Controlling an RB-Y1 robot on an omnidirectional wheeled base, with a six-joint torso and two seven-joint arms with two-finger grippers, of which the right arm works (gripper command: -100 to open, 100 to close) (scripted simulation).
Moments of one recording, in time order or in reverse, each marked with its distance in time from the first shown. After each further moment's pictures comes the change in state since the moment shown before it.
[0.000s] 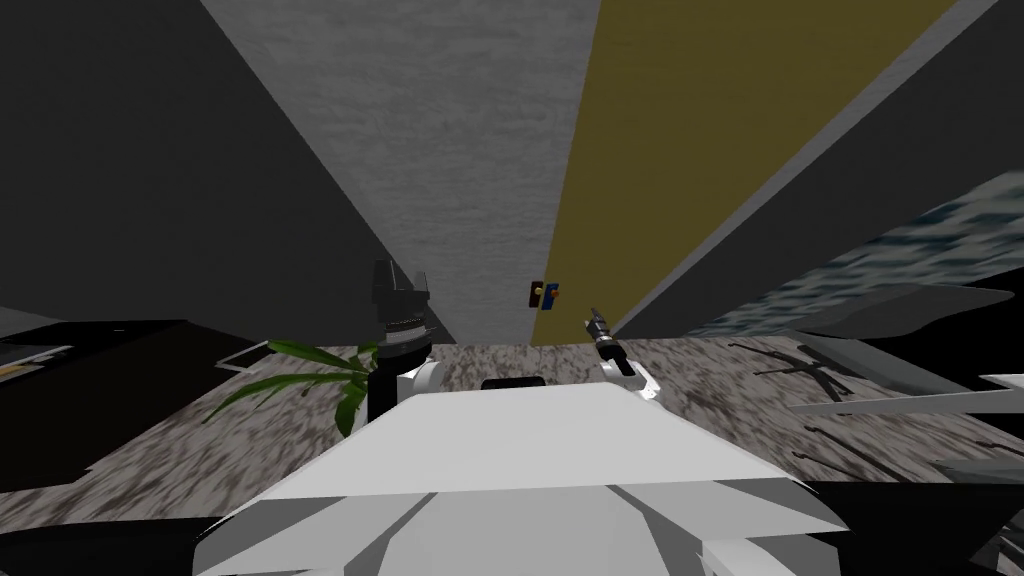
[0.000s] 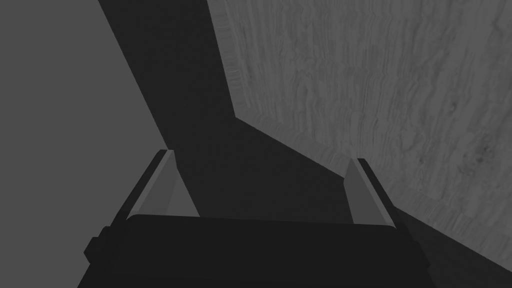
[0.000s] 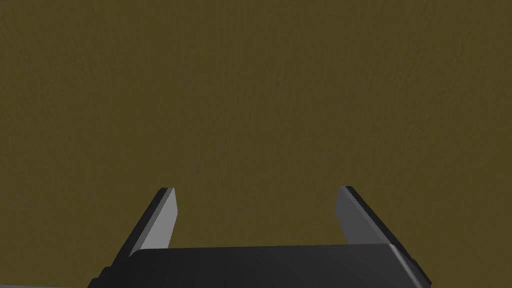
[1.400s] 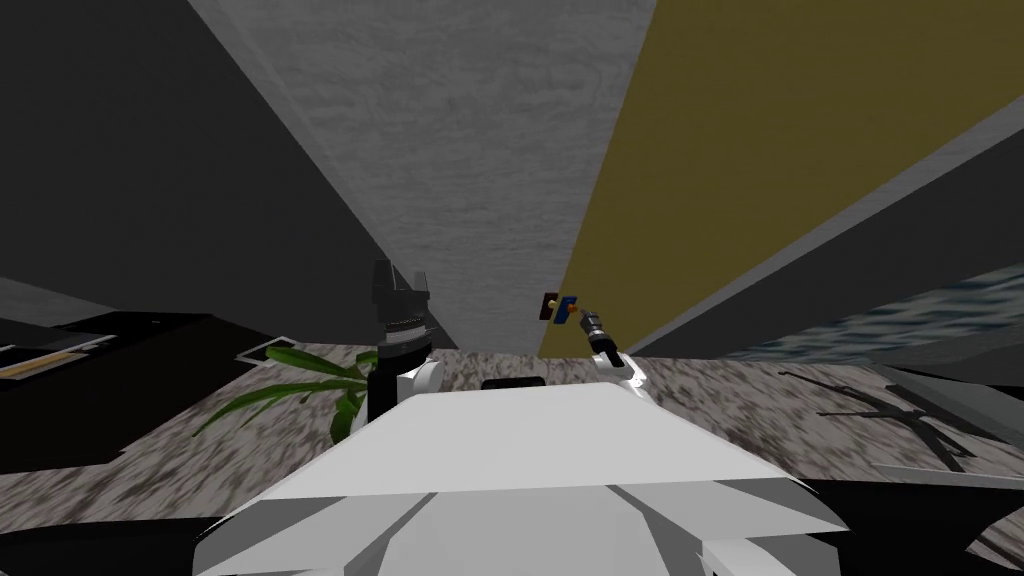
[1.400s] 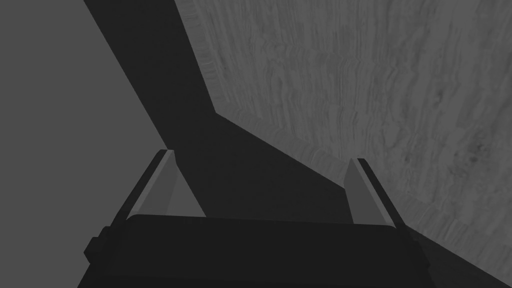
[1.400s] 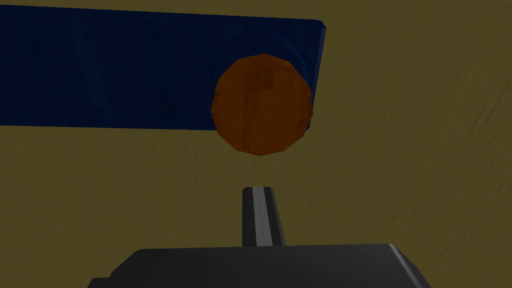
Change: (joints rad) arm -0.077 0.024 0.021 0.041 0.003 -0.014 0.014
